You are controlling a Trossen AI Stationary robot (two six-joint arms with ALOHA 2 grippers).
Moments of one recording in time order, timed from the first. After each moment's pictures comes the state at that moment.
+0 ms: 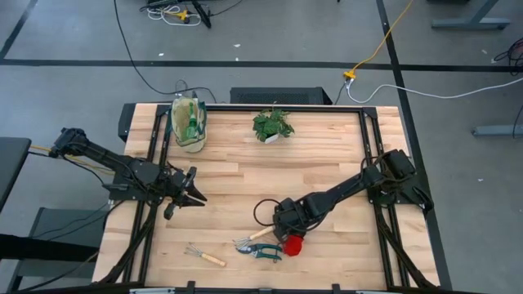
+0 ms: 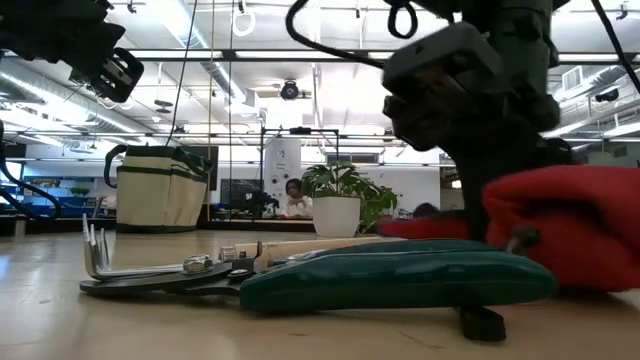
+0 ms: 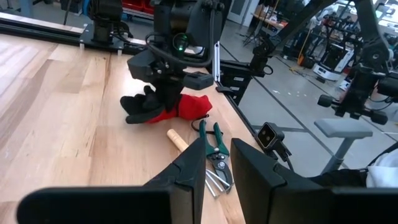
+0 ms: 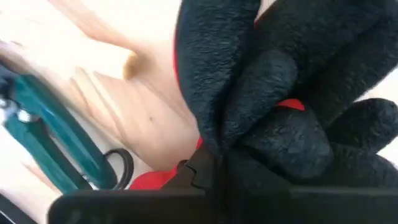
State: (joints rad) left arm -0.39 0.48 0.23 0.10 -0.05 -0.30; right arm 0.38 1.93 1.25 -0.61 -0.06 1.27
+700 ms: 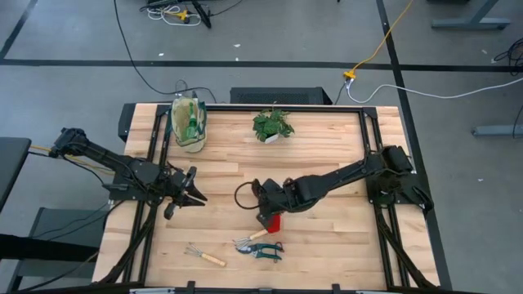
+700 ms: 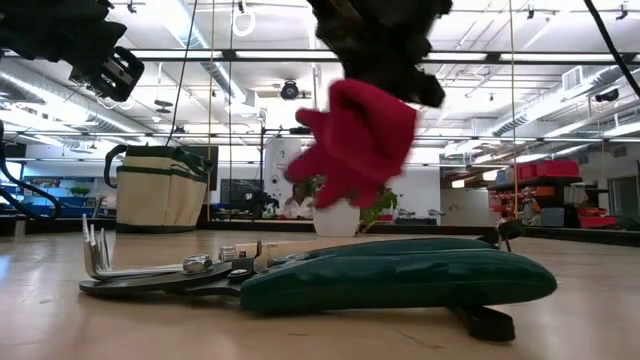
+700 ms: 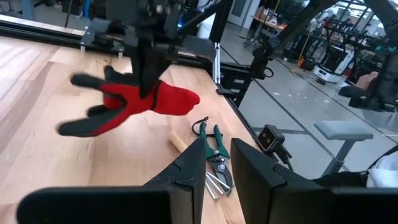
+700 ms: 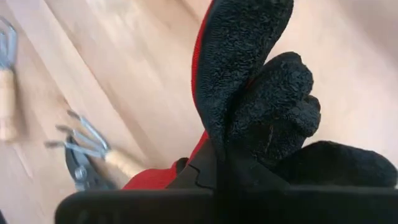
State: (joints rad) left arm -0.39 0.48 0.23 0.11 -0.06 -0.30; right arm 0.29 1.93 1.55 -0.75 0.23 0.90
